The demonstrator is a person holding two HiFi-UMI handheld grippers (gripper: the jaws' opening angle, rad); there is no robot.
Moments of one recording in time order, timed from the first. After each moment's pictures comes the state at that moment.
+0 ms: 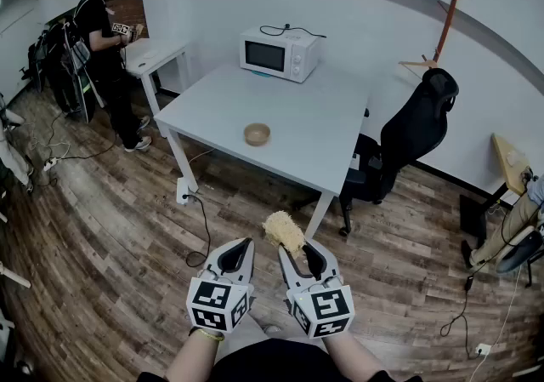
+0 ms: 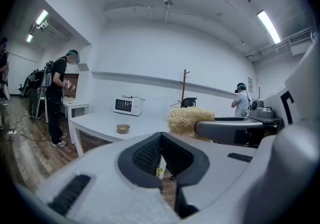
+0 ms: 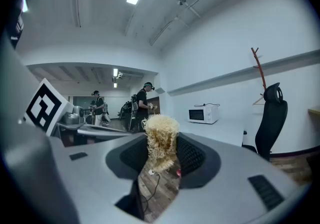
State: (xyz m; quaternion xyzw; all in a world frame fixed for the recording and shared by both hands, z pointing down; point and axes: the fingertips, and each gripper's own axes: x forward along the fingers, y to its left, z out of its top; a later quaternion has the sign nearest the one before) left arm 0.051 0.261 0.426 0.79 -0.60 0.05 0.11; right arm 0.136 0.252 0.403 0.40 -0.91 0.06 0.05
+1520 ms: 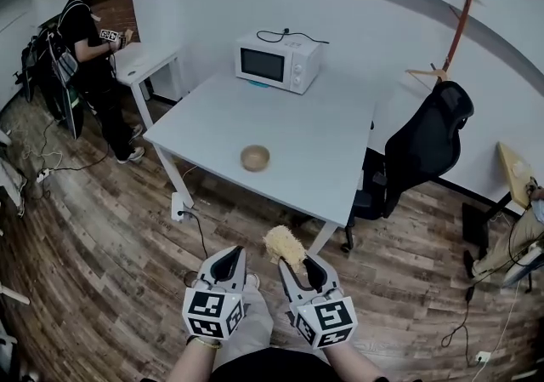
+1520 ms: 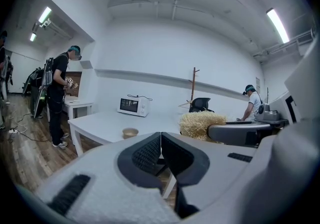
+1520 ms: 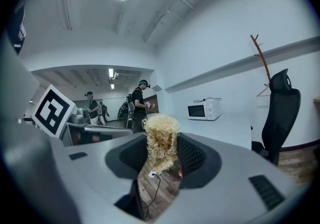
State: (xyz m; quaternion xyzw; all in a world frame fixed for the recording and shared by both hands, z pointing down) left arm -0.004 0.154 0.438 0.78 -0.61 0.05 0.12; right arm 0.105 0.151 0.420 0.40 -0.91 0.09 0.04
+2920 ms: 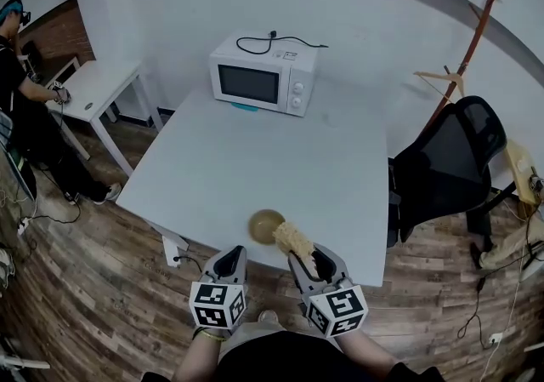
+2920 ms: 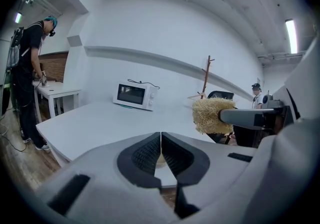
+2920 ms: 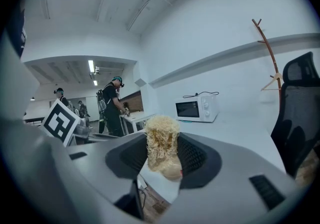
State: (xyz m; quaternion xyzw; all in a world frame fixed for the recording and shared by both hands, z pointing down) left arm -0.138 -0.144 0.496 0.80 -0.56 0.09 0.19; right arm -0.006 -0.138 0.444 0.46 -0.88 0.12 0.06
